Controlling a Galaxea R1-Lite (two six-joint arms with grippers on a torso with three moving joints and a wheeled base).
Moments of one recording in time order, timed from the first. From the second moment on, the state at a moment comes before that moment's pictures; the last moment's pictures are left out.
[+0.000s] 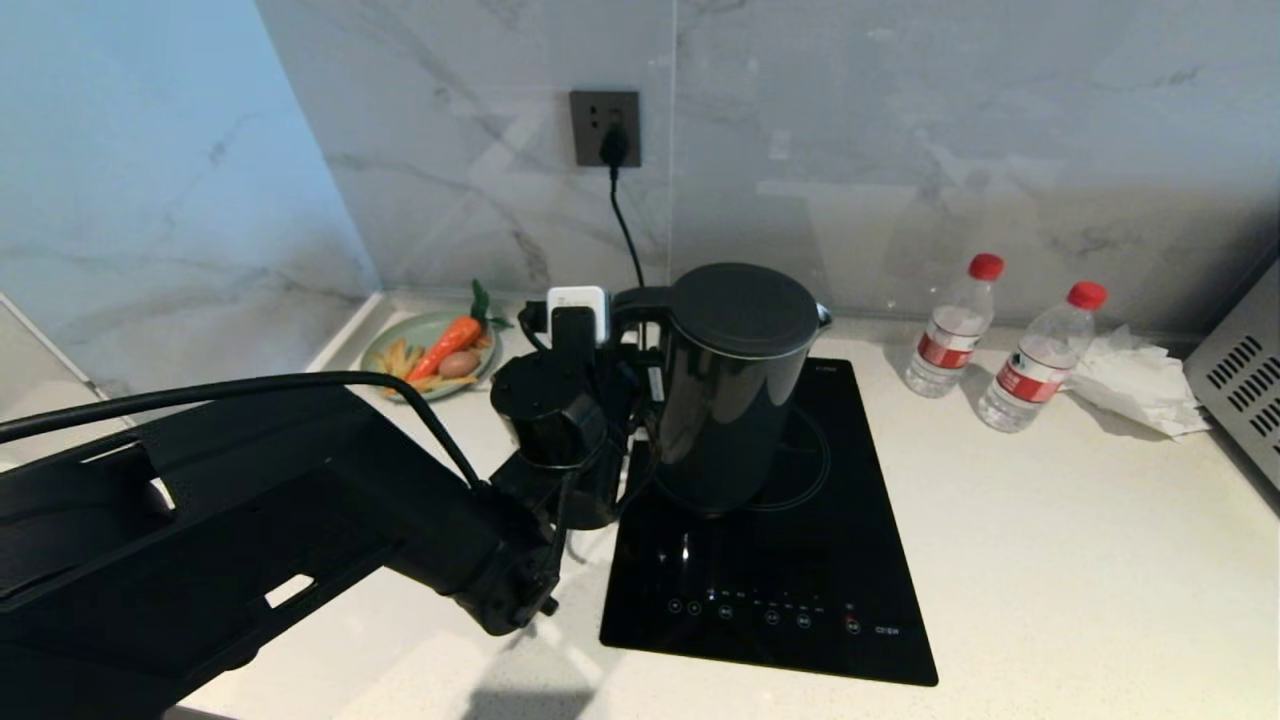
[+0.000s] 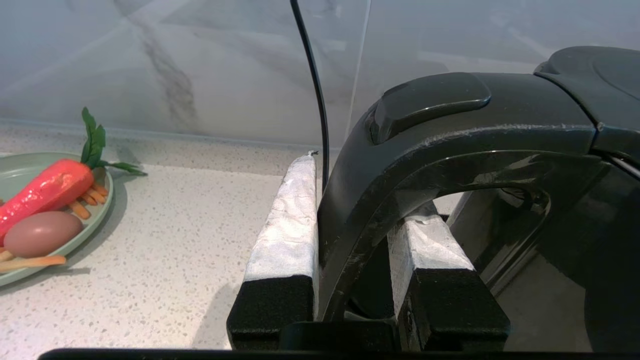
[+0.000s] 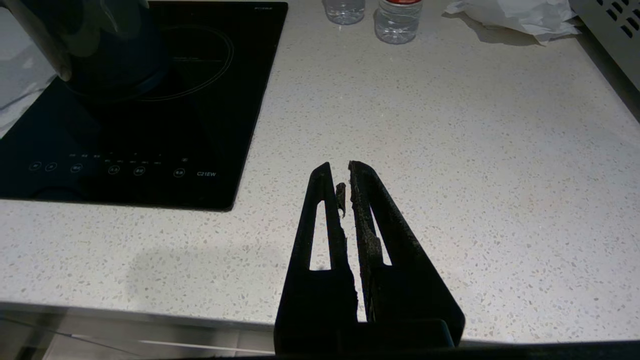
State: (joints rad) left arm -0.72 2.21 -1.11 -1.45 0.55 0.05; right arm 0.00 0.00 0.00 -0.01 0.00 0.00
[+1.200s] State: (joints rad) left arm -0.68 2.20 -1.07 -1.44 0.54 0.05; right arm 0.00 0.00 0.00 -0.01 0.00 0.00
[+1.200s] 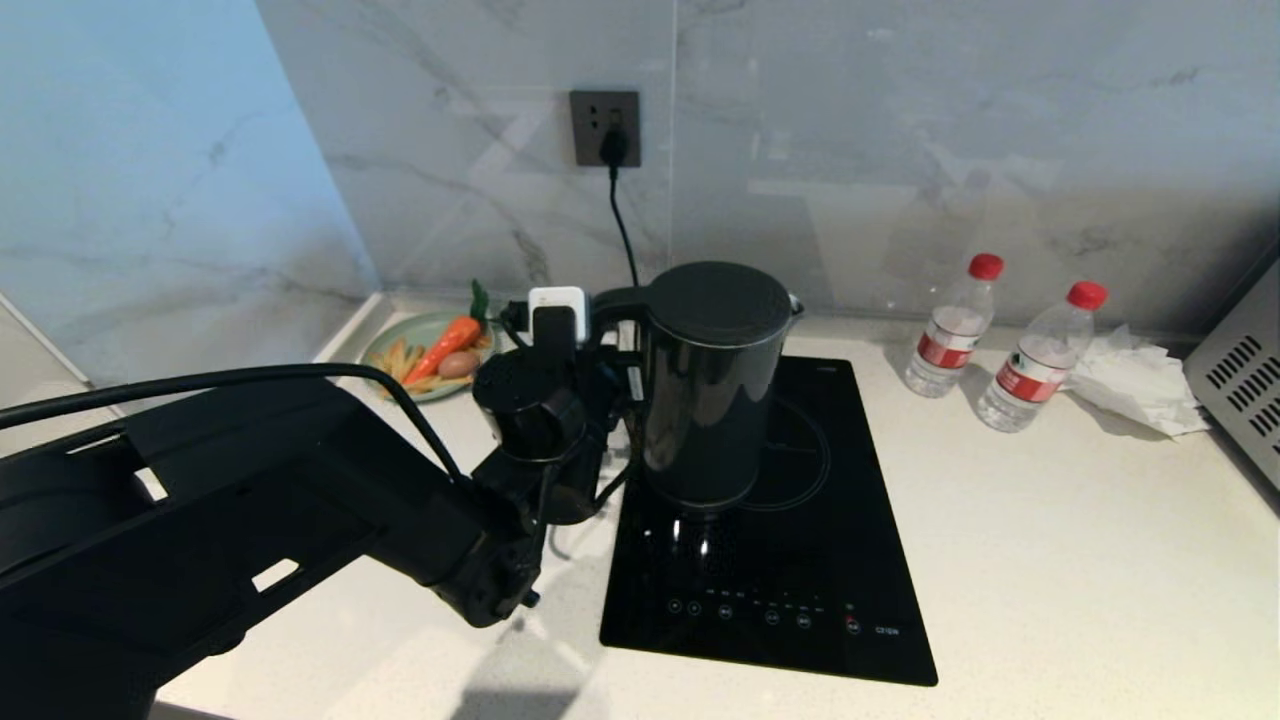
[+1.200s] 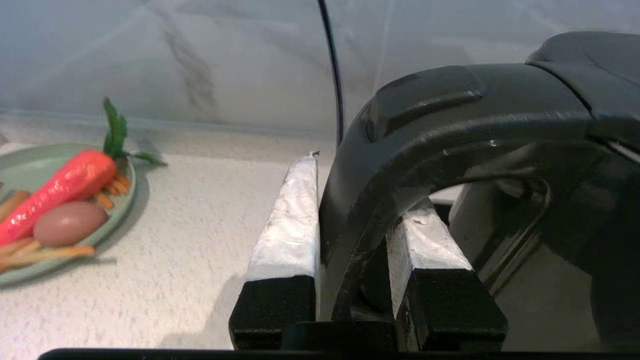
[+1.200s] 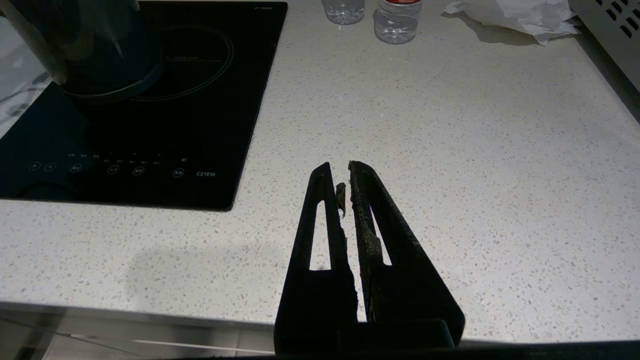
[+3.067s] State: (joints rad) left arm -0.63 2.16 -0.80 -1.52 0.51 0.05; right arm 0.00 0.00 0.00 -0.01 0.00 0.00
